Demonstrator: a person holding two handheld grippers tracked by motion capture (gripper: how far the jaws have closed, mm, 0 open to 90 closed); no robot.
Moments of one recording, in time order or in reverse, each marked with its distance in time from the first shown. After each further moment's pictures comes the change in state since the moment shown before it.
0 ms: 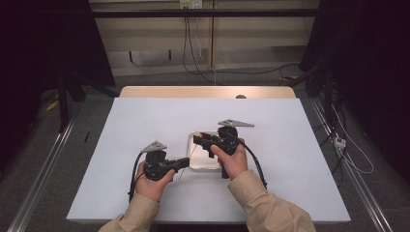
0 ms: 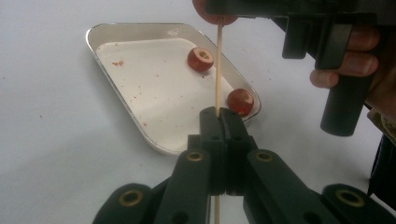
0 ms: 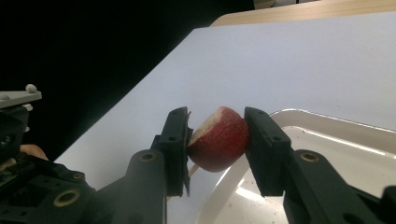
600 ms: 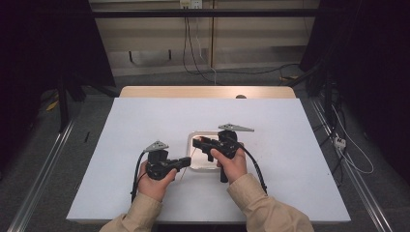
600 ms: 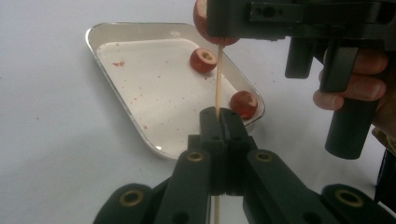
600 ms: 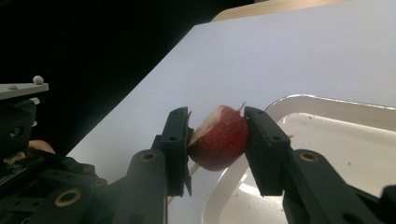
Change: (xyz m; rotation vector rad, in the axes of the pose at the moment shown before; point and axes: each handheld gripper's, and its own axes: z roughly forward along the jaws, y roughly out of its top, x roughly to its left) left arm 0.000 0.000 0.008 0.011 0.008 -0.014; right arm 0.000 -0.012 0.002 0.006 0.005 0.036
